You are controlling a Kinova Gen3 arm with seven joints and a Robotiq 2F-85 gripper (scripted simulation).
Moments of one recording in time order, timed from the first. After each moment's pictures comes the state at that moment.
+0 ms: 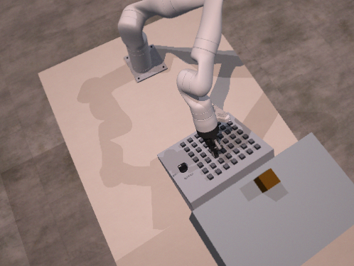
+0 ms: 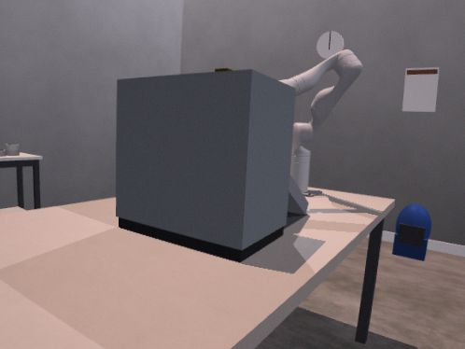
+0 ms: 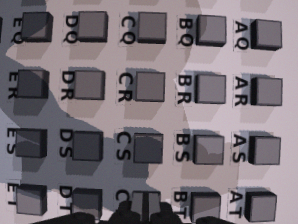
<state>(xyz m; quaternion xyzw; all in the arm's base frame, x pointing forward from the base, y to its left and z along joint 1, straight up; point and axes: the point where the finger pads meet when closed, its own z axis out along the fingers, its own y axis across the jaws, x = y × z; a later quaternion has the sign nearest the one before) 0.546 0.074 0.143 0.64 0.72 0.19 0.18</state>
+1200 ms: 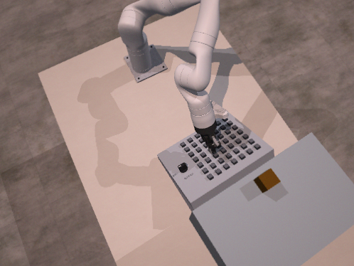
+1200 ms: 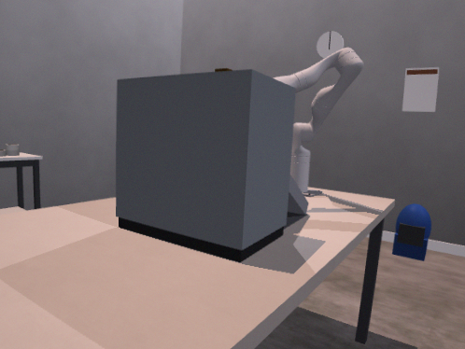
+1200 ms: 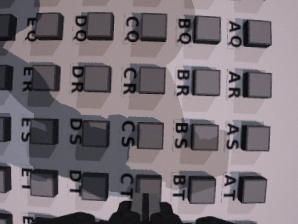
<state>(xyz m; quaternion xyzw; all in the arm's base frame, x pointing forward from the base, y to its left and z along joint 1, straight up) 0.536 0.067 0.160 0.64 0.72 0.19 0.18</state>
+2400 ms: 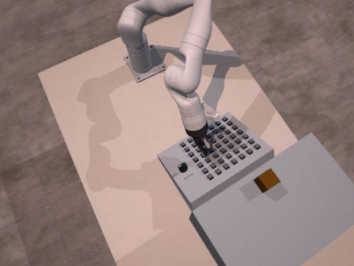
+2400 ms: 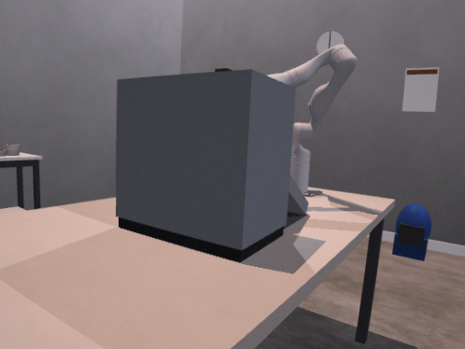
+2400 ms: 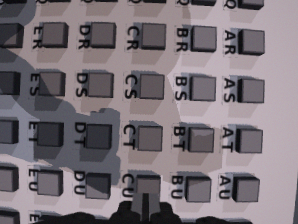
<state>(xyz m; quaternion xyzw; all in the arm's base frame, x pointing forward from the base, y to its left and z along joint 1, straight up) 0.533 0.036 0.171 0.64 0.72 0.19 0.18</state>
